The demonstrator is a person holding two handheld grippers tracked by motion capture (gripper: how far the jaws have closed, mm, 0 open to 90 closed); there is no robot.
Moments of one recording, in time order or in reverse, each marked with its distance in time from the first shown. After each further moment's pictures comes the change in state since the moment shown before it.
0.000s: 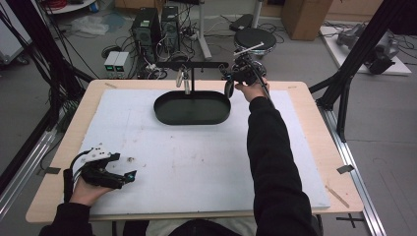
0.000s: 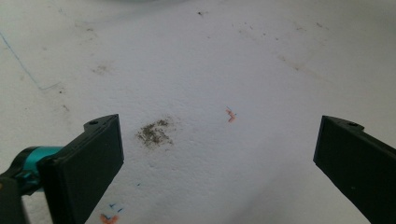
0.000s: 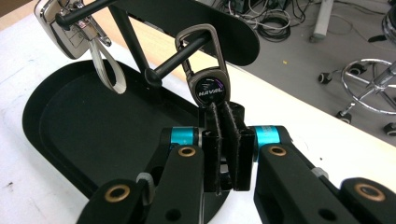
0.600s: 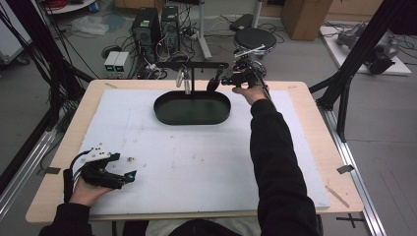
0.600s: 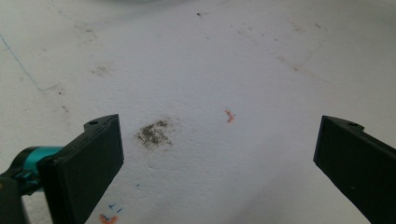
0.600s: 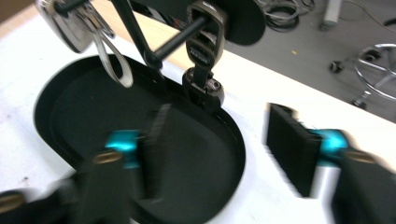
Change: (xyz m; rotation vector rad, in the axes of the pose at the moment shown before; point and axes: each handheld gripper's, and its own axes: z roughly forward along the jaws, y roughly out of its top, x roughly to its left) left arm -0.001 0.000 -0.001 0.000 -0.001 0.004; right arm 0.000 -0.007 0.000 0.036 0.022 0.052
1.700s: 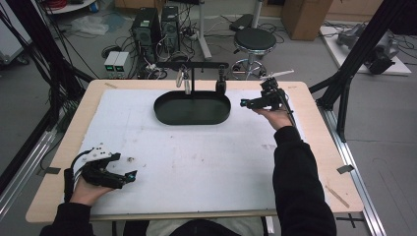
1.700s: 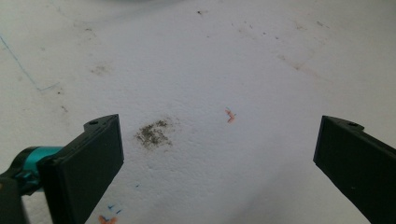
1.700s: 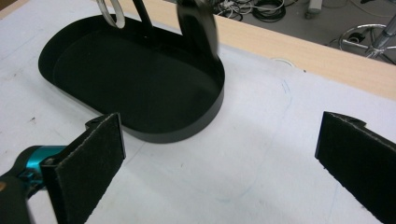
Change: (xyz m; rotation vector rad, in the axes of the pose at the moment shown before) left arm -0.001 0.001 0.002 0.011 0.003 0.004; right arm -0.013 -0.086 -0.060 -0.046 -0.015 0.059
